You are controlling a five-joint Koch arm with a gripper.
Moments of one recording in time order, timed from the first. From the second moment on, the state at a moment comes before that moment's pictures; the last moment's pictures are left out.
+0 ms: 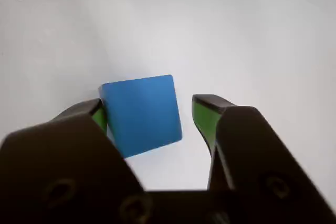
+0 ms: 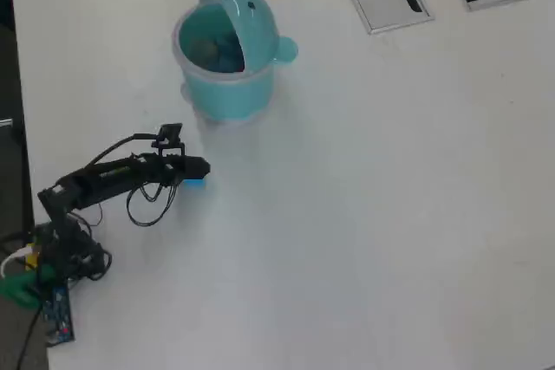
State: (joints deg) arm -25.0 86.0 117.9 22.3 -133.1
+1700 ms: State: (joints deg) arm -46.0 97.8 90.4 24.5 -95.7
